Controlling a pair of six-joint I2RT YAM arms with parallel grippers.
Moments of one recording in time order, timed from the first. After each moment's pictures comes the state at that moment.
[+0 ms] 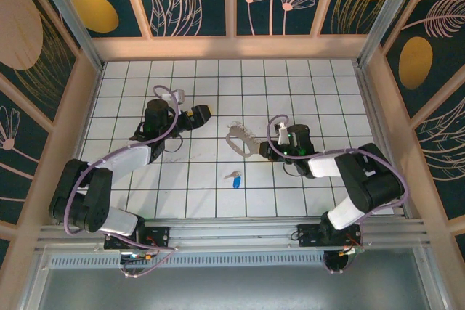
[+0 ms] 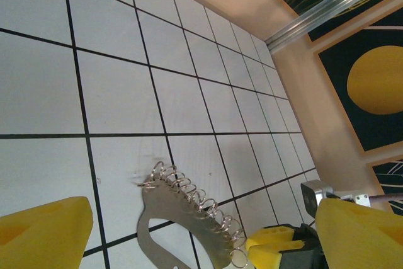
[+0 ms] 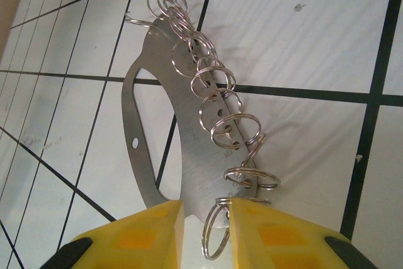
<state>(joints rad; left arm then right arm) -0.34 1.45 0.70 0.38 0.45 -0.72 0.42 1.56 0.44 0.46 -0.43 0.52</state>
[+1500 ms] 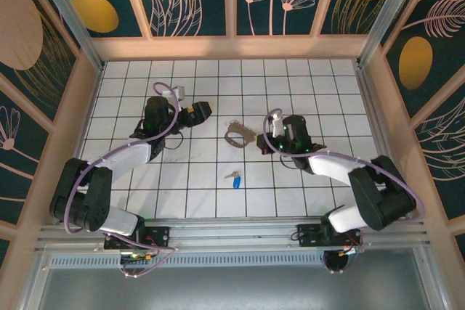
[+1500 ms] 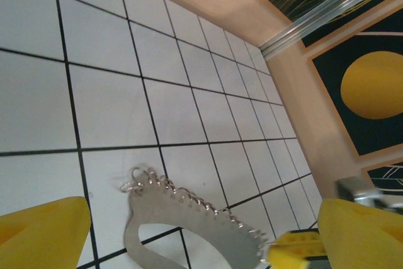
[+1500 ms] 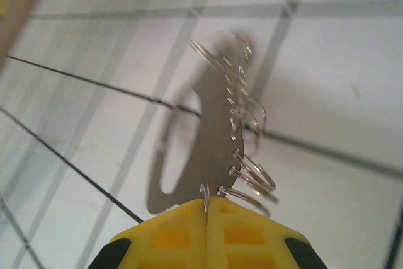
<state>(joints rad) -0.34 1.46 0.74 0.38 0.45 -0.72 0.49 1.39 0.59 0.26 -0.39 0.38</state>
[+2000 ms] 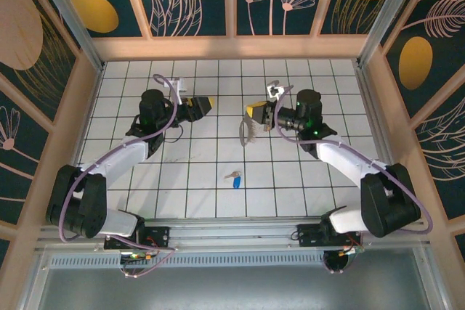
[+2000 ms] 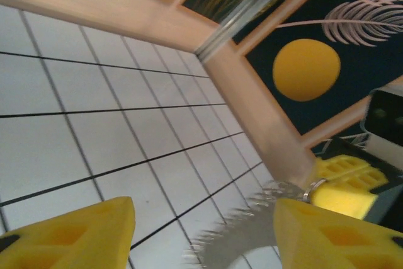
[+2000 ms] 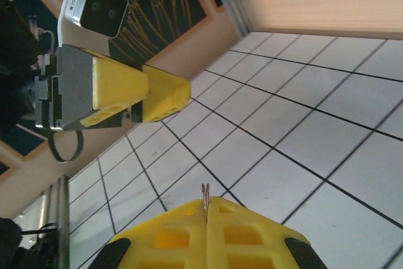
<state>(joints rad) -0.35 1.41 0.80 0.43 0.62 -0.67 0.41 1.37 0.78 0.39 -0.76 0.34</state>
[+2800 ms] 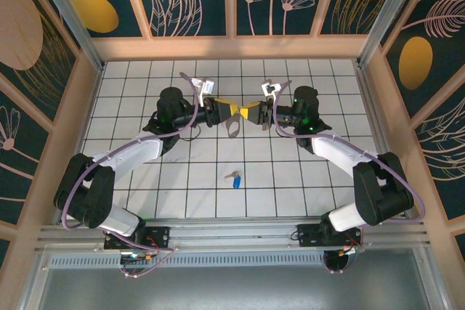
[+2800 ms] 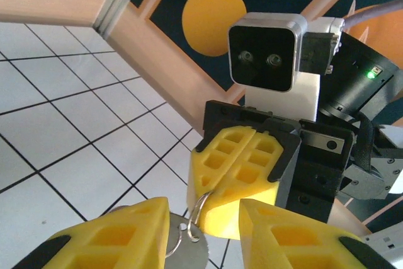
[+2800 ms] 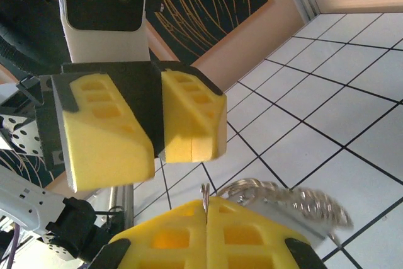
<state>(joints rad) -0.50 1.50 0.89 0.53 0.76 -0.63 0.41 1.45 0.82 0.51 -0.95 0.47</state>
